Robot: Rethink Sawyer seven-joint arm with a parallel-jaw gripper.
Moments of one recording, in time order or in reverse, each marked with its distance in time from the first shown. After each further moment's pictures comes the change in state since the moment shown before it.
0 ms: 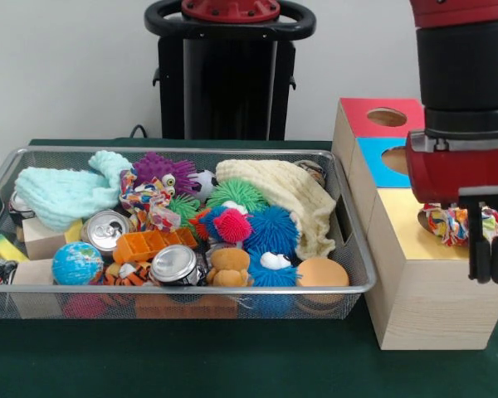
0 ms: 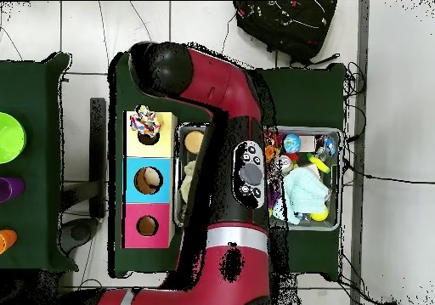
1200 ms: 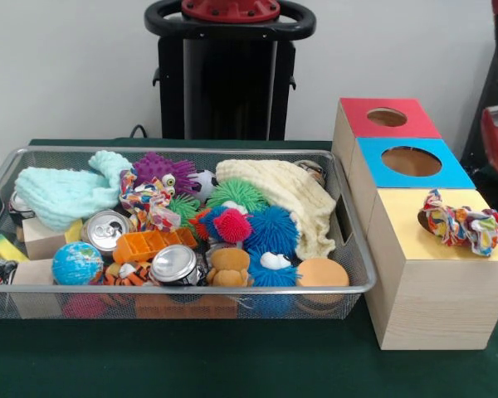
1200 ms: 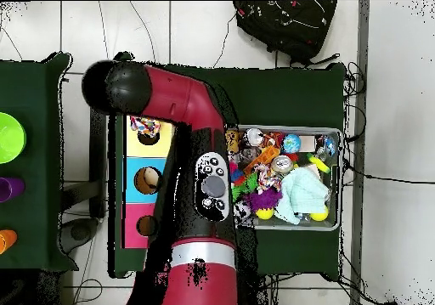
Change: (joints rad) arm 0.083 -0.068 0.021 0.111 0.005 -0.028 0.000
